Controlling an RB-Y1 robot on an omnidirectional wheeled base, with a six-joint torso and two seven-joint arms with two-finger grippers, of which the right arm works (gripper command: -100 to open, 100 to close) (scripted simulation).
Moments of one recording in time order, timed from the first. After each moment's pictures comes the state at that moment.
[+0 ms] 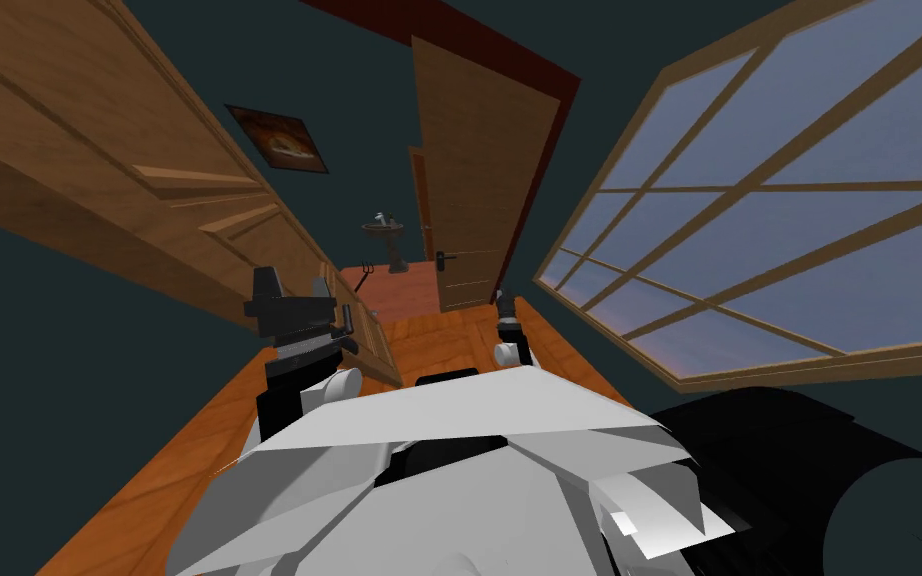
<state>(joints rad) 0.35 -0.07 0.07 -1.87 -0.22 -0.49 0.33</state>
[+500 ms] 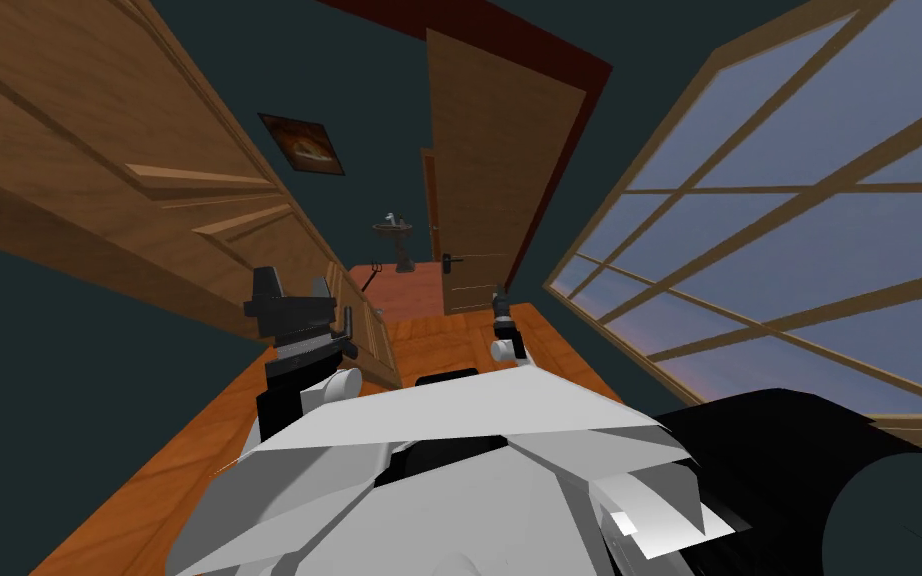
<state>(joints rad) 0.28 -0.08 0.07 -1.76 -0.29 -0.46 0.38</state>
